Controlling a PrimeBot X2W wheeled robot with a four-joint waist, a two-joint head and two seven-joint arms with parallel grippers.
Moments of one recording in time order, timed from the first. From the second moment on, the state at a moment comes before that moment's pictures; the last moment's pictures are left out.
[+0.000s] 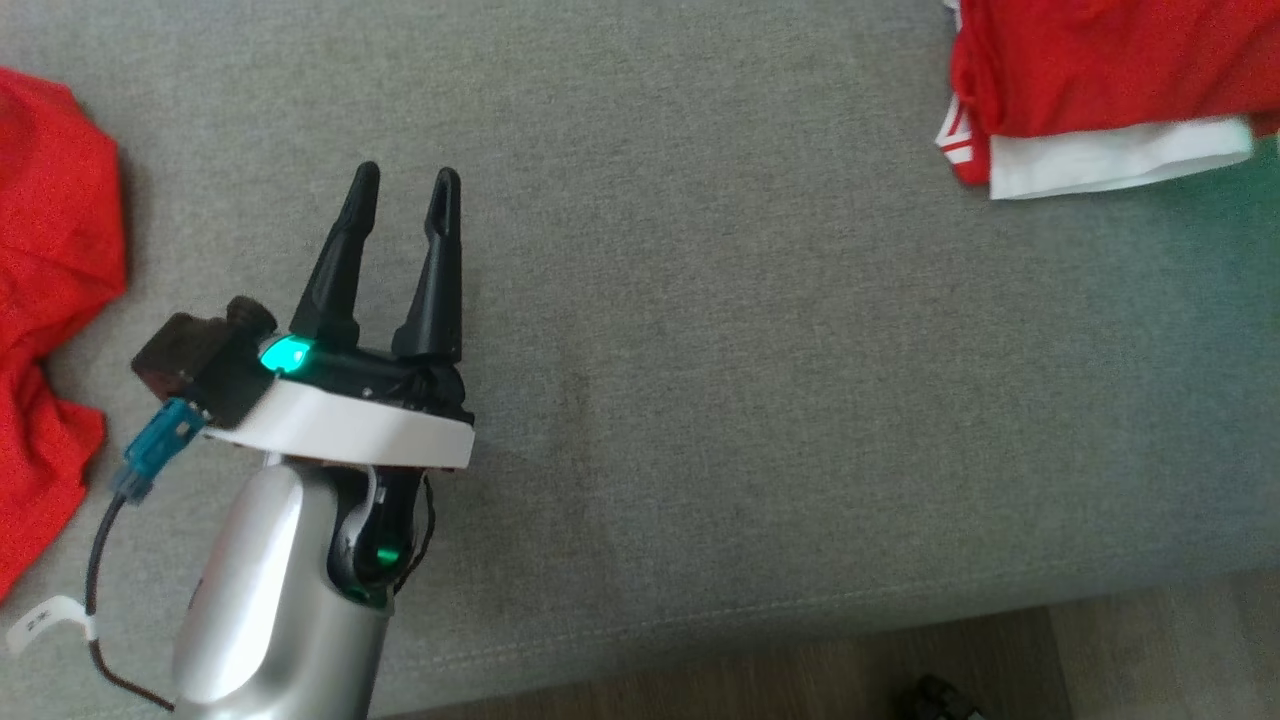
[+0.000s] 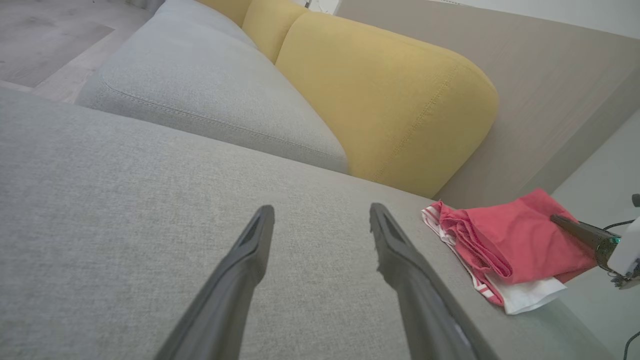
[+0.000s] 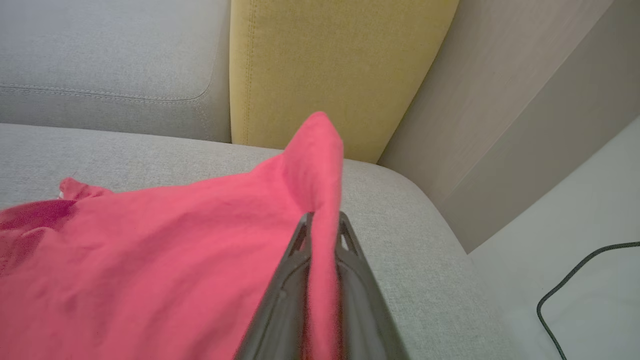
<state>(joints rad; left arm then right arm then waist) -0.32 0.06 -0.24 0.09 -0.44 -0.12 -0.26 -0.88 -0.40 -0.04 0.71 0.06 0.12 0.07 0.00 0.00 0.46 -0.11</state>
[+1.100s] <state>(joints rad) -0.24 0.04 -0.17 0.13 -0.47 -0.12 -0.26 -0.62 -0.11 -0.01 0.37 0.18 0.12 -0.04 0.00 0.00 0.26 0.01</state>
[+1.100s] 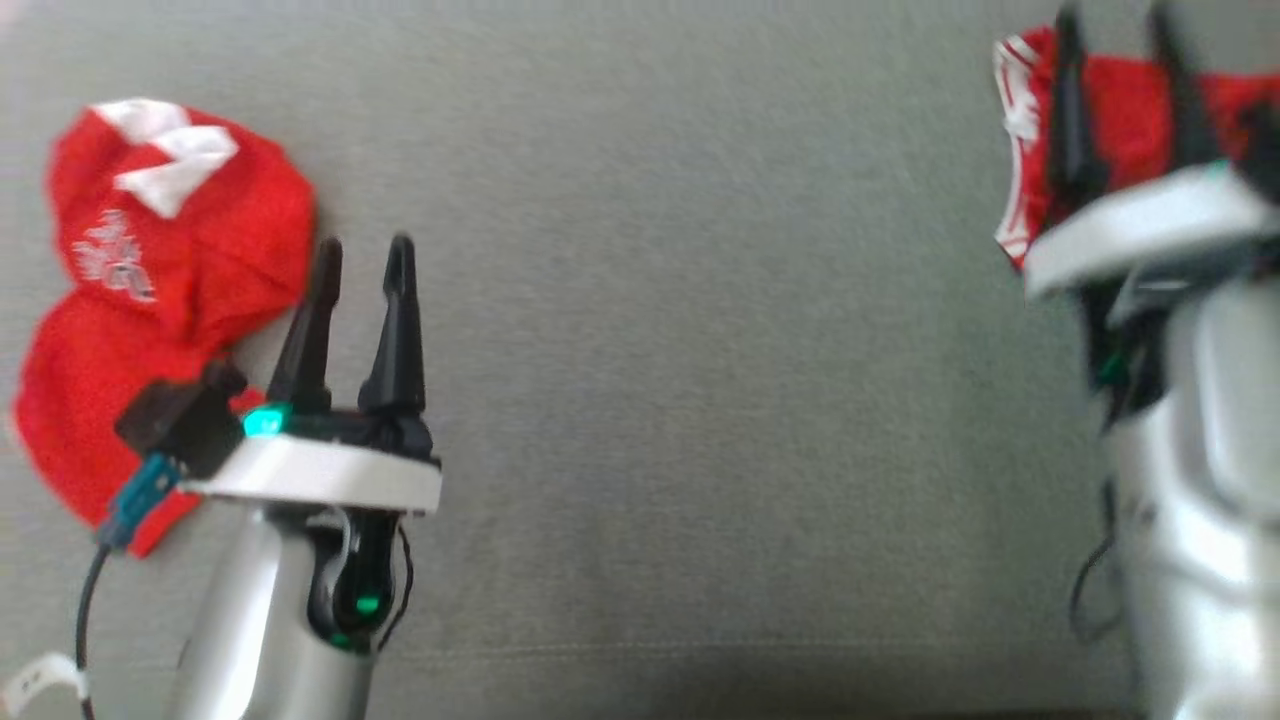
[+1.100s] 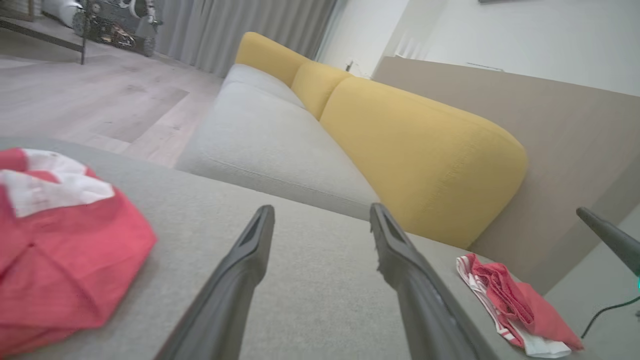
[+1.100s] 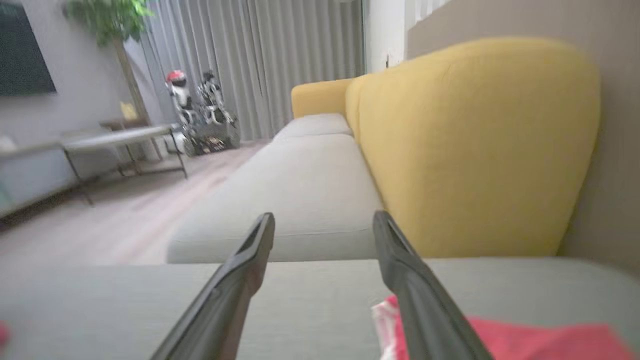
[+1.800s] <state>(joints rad) 0.00 0.04 -0.14 0.16 -0.51 -0.12 -0.26 -0.11 -0.05 -0.01 0.25 0.26 0.12 -0.24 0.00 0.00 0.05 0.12</state>
